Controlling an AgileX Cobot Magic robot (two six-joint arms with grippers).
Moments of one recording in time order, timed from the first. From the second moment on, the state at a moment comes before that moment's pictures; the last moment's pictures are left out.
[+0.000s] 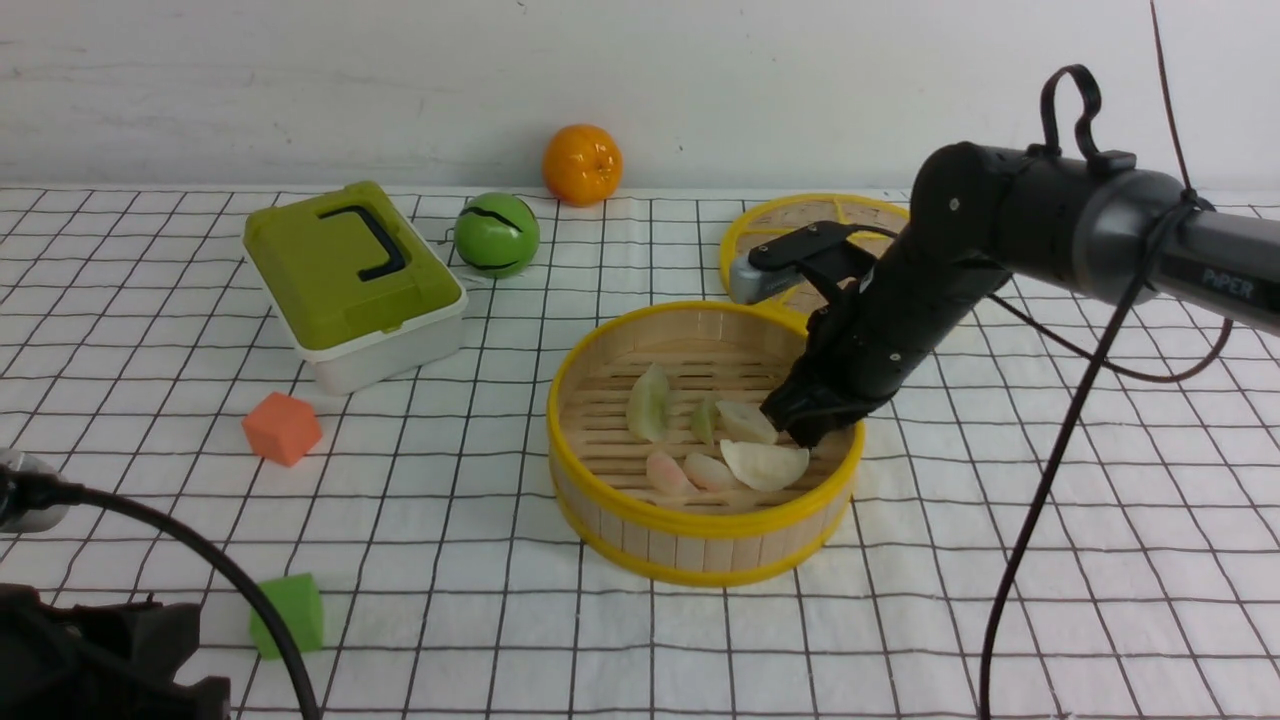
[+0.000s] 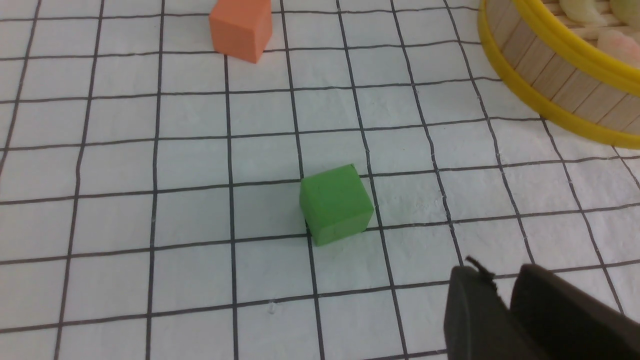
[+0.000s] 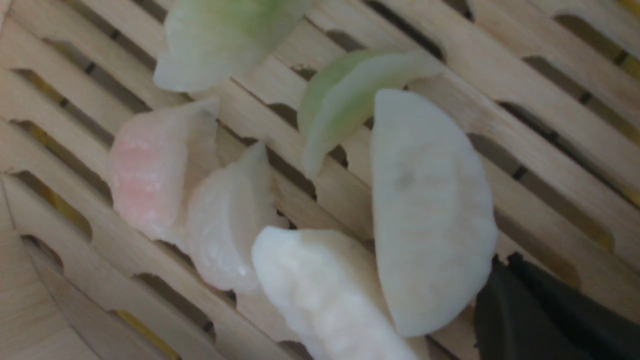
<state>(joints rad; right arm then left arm) 0.32 2.14 -1.71 0.32 0.87 -0.43 -0.60 0.71 -0.45 0.56 0.54 -0.85</state>
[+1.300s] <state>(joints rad) 0.32 0.56 -0.50 0.02 0.27 0.04 -0.60 0.71 -0.45 0.56 0.55 -0.85</state>
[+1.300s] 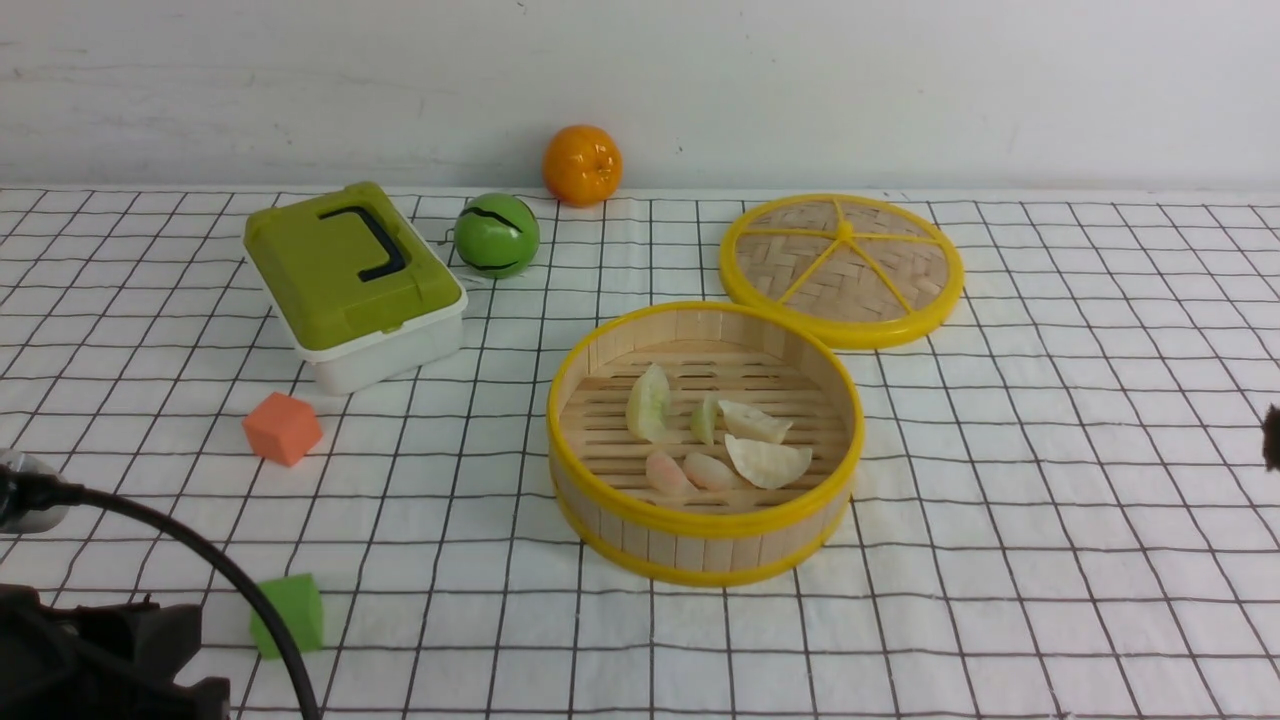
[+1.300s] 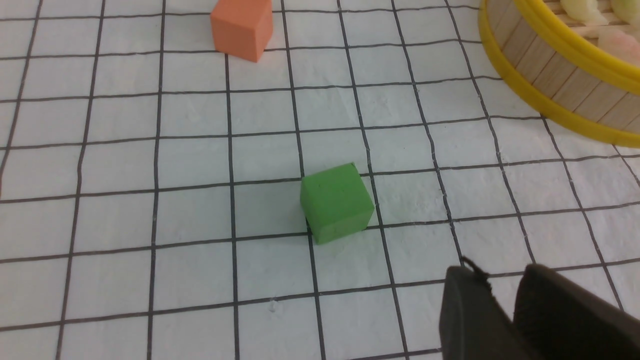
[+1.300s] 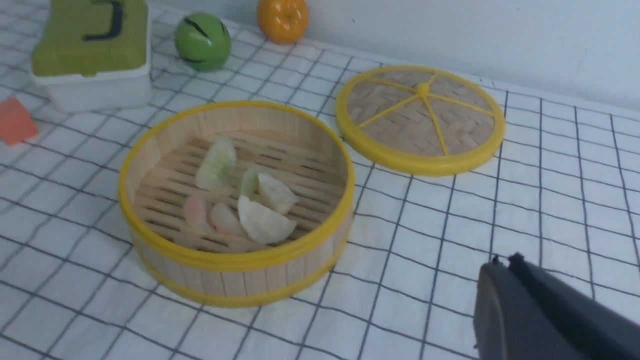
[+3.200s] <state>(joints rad) 0.04 -0.01 0.02 -0.01 0.38 0.07 -0.60 0.71 -0.45 0.56 0.55 -0.85</state>
